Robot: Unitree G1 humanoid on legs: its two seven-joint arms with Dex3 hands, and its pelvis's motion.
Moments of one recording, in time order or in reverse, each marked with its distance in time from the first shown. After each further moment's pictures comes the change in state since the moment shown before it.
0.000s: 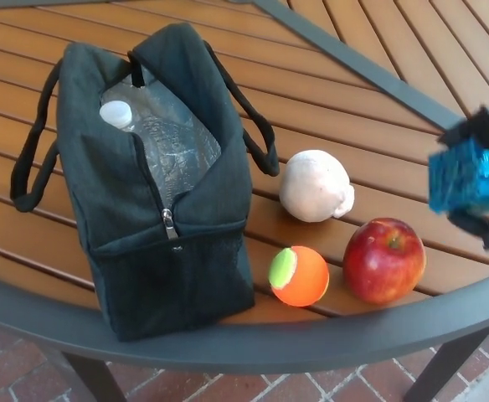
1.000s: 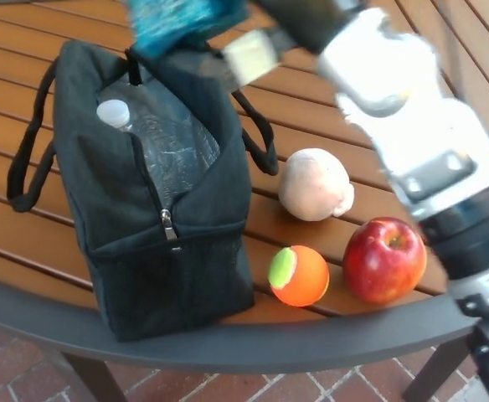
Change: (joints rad) left_arm 0.009 -0.021 -0.012 -0.021 -0.004 -0.002 0.016; right_arm -0.635 0.492 0.212 0.053 0.089 0.082 0.172
